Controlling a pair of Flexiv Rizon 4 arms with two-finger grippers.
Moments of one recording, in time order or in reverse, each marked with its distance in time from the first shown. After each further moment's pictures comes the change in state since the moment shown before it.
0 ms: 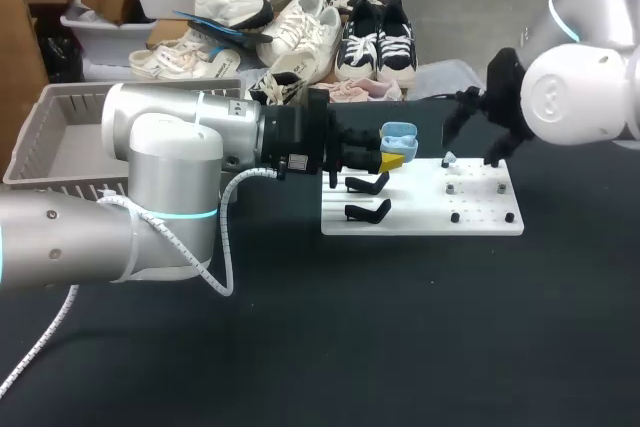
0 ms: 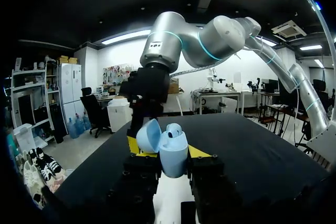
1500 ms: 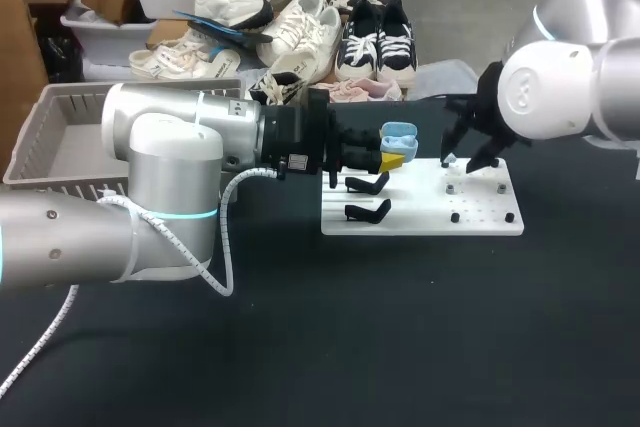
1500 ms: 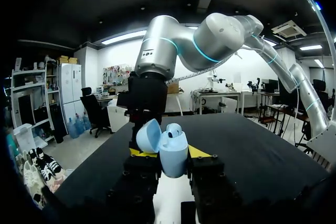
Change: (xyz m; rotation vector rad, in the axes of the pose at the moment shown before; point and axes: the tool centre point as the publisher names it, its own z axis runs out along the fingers) left arm 0.000 0.000 0.000 0.000 0.000 0.000; right arm 0.004 0.001 0.023 0.002 0.047 0.094
